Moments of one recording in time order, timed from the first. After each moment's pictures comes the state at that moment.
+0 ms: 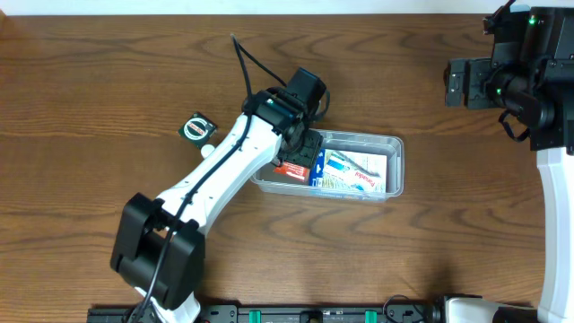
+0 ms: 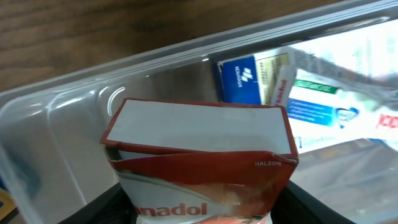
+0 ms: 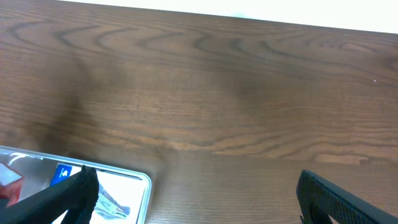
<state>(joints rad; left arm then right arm) -0.59 1.84 1.51 -1.01 0.05 -0.26 -0.01 1.47 1.77 -1.12 0.00 -0.05</state>
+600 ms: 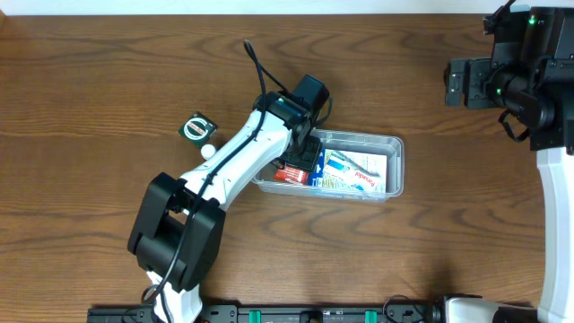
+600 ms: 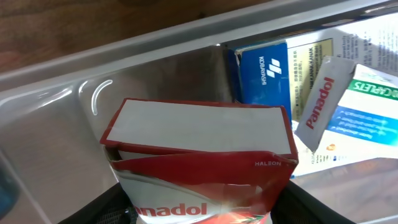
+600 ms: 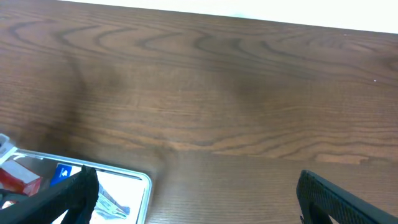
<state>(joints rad) -0.59 1.94 1.51 -1.00 0.05 -0.26 -0.01 1.47 1.77 -1.12 0.00 -0.05</state>
